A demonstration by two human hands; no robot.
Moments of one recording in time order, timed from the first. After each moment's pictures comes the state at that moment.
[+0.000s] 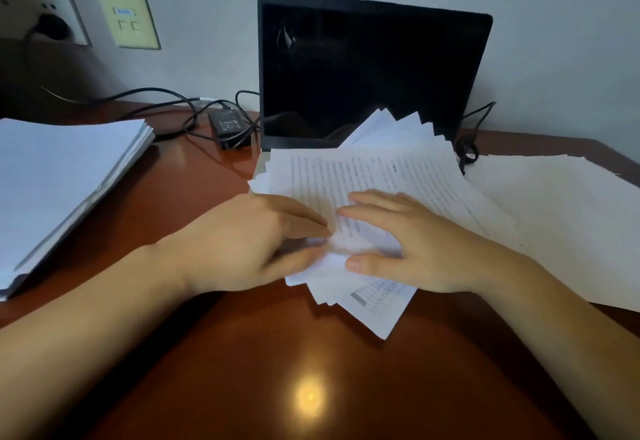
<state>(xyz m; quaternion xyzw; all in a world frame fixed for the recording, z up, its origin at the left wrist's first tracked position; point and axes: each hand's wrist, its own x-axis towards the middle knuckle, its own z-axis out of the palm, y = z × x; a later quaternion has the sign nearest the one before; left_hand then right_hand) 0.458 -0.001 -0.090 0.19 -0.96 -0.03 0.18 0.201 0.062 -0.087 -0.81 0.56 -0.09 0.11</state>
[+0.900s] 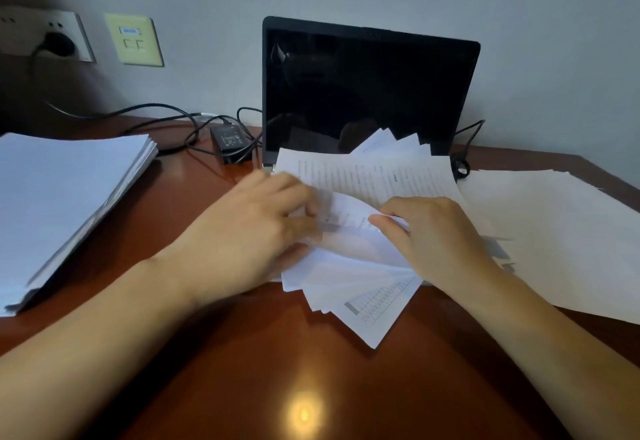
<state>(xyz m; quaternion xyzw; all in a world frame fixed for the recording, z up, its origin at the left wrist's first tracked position) 0.462 -0.001 -0.080 0.17 -0.93 0.17 0.26 0.203 0.056 -0.090 -0.74 0.61 -0.26 -0.12</state>
